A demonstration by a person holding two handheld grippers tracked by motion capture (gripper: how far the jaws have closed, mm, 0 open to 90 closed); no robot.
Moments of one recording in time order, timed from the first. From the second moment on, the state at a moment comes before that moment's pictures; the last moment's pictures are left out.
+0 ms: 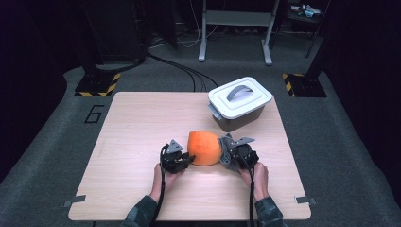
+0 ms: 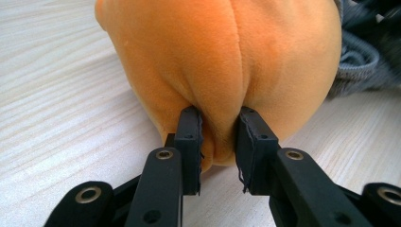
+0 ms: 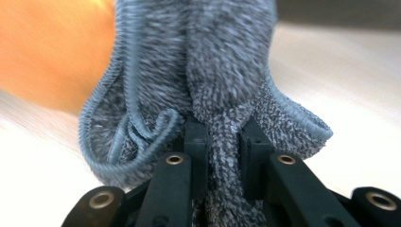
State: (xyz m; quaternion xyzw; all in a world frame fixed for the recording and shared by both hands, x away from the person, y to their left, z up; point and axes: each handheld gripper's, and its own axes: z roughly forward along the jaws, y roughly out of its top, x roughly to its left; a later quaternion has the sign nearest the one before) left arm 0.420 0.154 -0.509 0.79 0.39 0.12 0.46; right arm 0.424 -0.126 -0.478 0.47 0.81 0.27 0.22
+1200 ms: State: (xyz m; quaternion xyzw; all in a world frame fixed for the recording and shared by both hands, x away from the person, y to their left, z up) left arm 0.424 0.154 -0.503 0.79 0.38 0.12 0.46; right arm 0.408 -0.090 -0.429 0.41 0.80 0.34 0.26
